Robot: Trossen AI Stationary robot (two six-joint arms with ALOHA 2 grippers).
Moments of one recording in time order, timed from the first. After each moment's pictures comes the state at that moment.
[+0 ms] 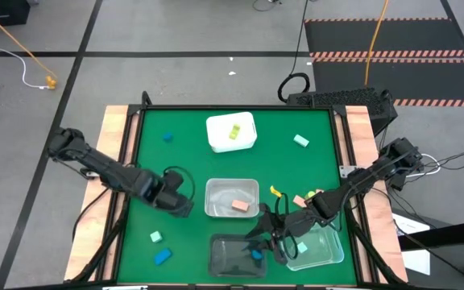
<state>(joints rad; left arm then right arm) -0.46 1.39 1.10 -1.10 -0.18 -1.52 0.54 1.52 0.97 0.19 0.13 0.49</state>
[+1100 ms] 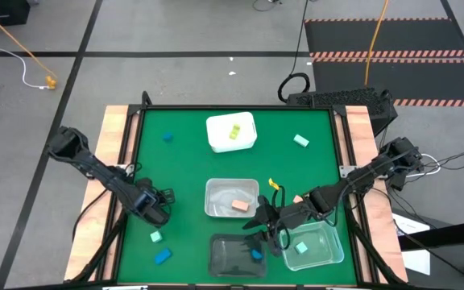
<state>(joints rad) -0.62 1.39 0.59 -0.91 -0.18 -2.46 0.48 1.52 0.97 0.16 0.13 0.51</state>
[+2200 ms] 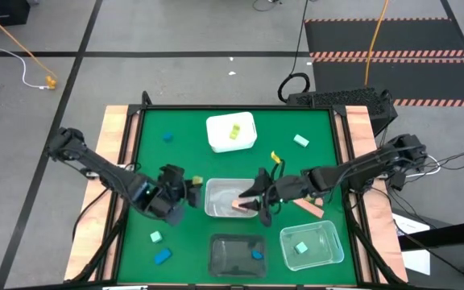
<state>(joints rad) -0.50 1.39 1.16 -0.84 -0.76 -1.49 0.28 1.42 0.97 0.07 0.13 0.45</state>
